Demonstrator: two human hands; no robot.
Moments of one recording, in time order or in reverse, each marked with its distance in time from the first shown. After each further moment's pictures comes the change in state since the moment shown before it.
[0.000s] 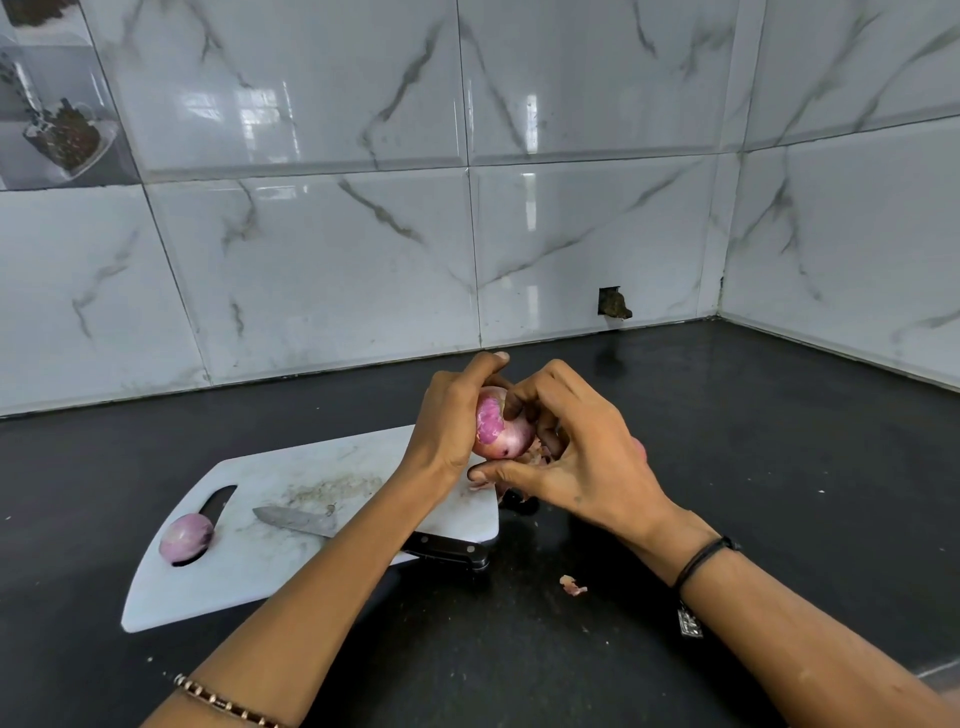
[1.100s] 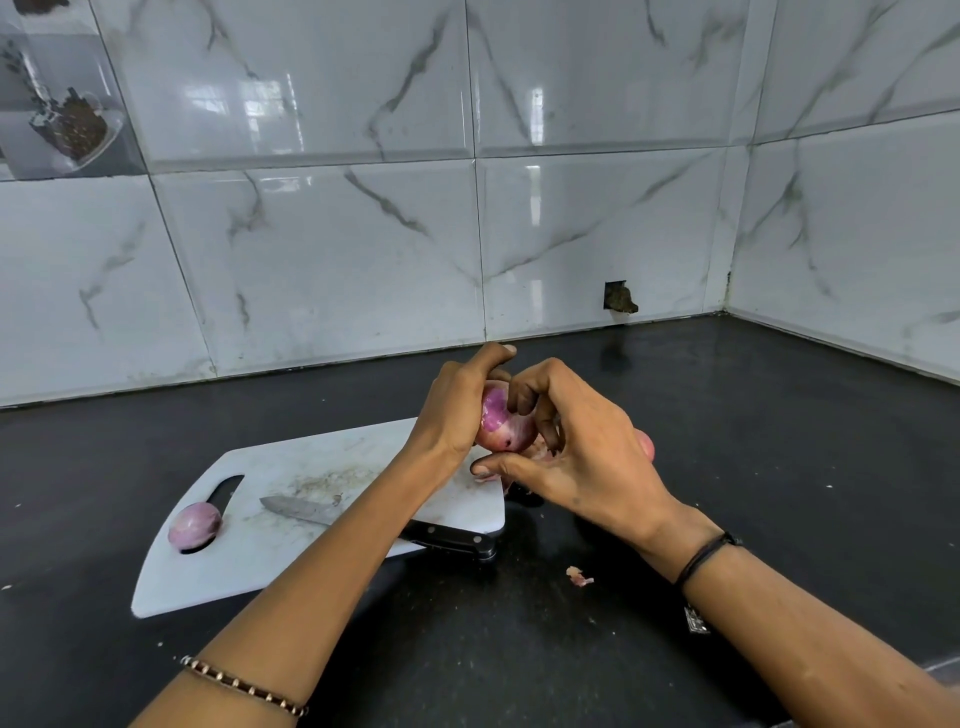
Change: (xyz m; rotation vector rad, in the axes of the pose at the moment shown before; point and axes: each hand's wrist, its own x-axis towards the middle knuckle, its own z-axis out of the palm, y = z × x) left_hand 0.004 0.002 -0.003 0.051 -0.035 -0.048; right_hand -0.002 -0.010 0.003 -0.060 -0.009 0.007
